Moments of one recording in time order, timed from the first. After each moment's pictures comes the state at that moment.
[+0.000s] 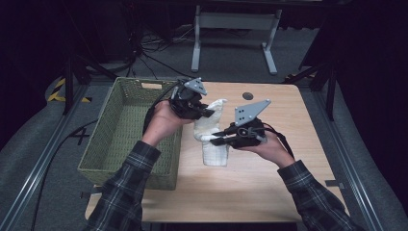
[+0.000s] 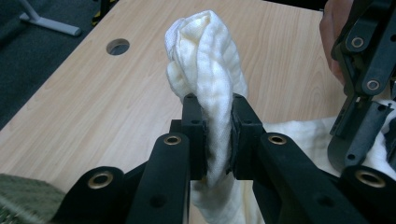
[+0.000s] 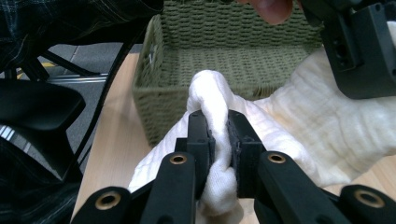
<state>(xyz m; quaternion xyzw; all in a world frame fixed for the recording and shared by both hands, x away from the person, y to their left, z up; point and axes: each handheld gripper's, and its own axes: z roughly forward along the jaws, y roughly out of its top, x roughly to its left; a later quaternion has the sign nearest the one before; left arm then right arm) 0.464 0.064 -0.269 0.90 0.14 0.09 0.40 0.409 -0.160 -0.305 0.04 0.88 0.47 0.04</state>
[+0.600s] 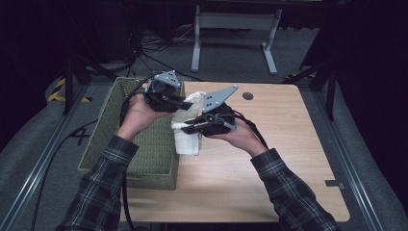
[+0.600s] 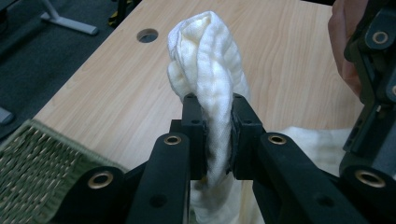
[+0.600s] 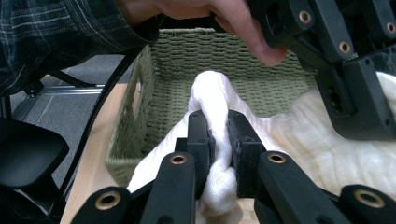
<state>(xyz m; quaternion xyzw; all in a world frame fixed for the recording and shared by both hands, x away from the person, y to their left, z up) 0.476 0.124 -0.271 0.89 0.16 0.10 0.41 0.431 -0.085 -0.289 0.03 0.88 0.48 0.04</state>
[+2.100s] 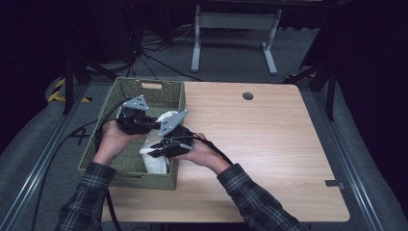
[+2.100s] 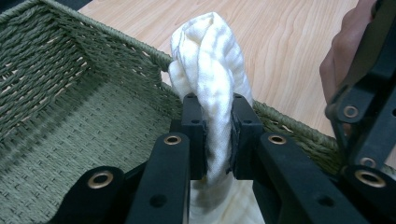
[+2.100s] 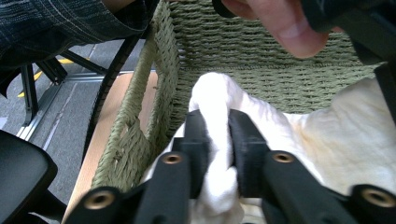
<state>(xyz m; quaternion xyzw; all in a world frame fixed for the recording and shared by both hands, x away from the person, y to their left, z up) 0.450 0.192 -0.341 0.87 0.23 0.09 0.42 0.421 0.009 -0.365 0.02 0.89 0.45 -0.02</state>
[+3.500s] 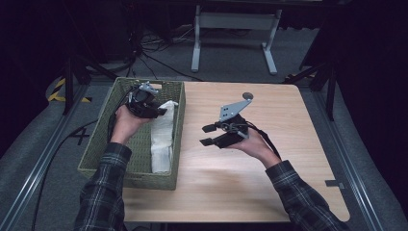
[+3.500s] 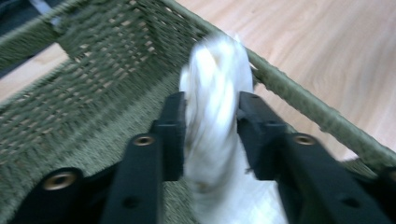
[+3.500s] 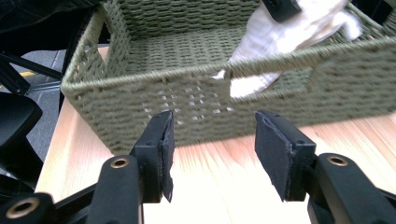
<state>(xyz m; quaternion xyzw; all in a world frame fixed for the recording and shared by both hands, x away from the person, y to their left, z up) 0.509 0.176 -0.344 0.86 0.33 0.14 0.36 0.444 -0.142 -0.349 0.10 0.88 0.46 0.03</state>
